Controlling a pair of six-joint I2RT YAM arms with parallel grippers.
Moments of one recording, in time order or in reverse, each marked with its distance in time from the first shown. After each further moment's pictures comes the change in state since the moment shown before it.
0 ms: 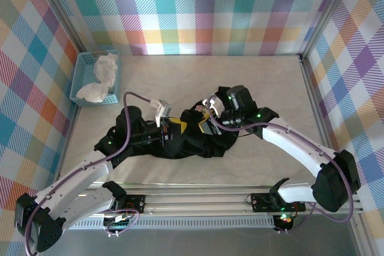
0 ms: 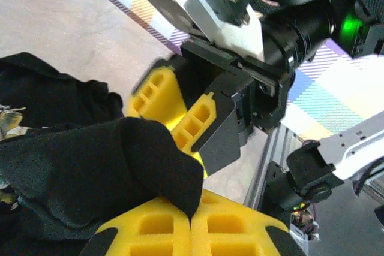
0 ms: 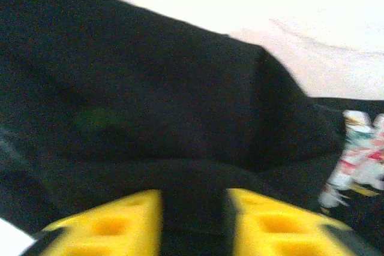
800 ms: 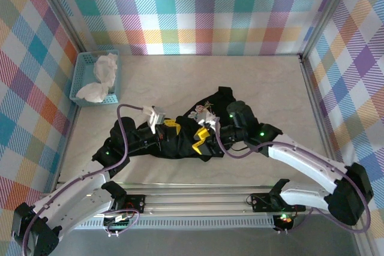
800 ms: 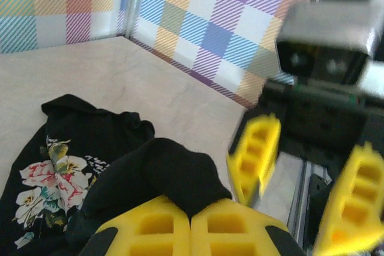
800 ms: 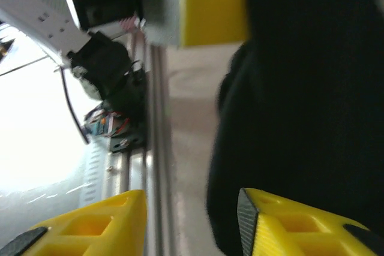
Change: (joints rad) left arm 0.000 -0.122 -0.157 0.158 -0.065 0.137; right arm 0.124 -0.183 -0.146 0.124 -0.091 -0.044
